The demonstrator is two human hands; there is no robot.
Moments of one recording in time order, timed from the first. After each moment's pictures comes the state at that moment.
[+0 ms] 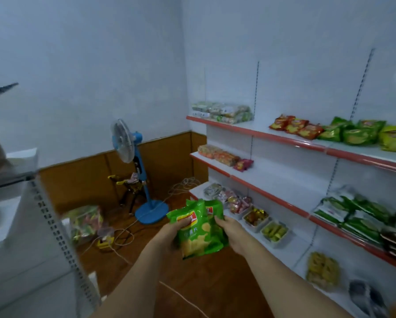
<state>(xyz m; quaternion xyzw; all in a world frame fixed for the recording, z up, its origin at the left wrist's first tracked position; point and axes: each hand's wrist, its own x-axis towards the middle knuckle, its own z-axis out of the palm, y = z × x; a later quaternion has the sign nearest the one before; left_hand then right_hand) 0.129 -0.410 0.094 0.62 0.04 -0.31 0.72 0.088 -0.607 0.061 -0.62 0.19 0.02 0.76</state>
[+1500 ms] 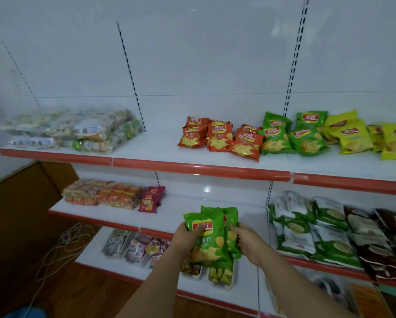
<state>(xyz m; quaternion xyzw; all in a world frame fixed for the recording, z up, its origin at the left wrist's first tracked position) 0.599 -0.988 0.028 0.68 -0.23 -0.45 0.53 0.445 -1.108 -0.015 -0.44 0.45 -0.22 0.74</state>
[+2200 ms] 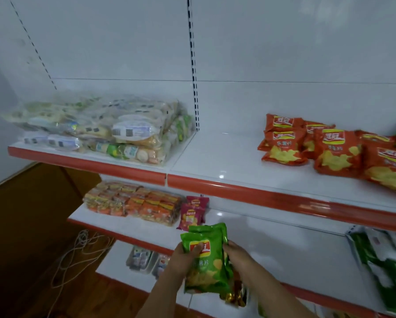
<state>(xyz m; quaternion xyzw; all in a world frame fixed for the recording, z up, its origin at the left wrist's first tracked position) 0.933 -1.007 -0.059 0.71 -0.18 -0.47 0.50 0.796 -1.116 -0.065 -0.48 0.47 -0.12 0.73</state>
